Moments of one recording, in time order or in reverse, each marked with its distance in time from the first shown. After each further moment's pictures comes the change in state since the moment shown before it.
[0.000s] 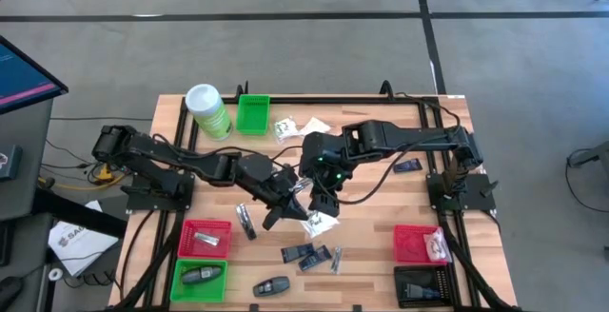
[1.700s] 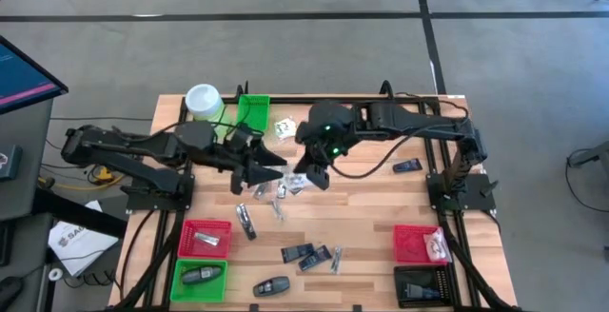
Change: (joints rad) left arm 0.059 -0.380 0.002 -0.092 -0.252 -0.034; right arm -0.107 -0.061 0.001 0.169 0.102 -0.042
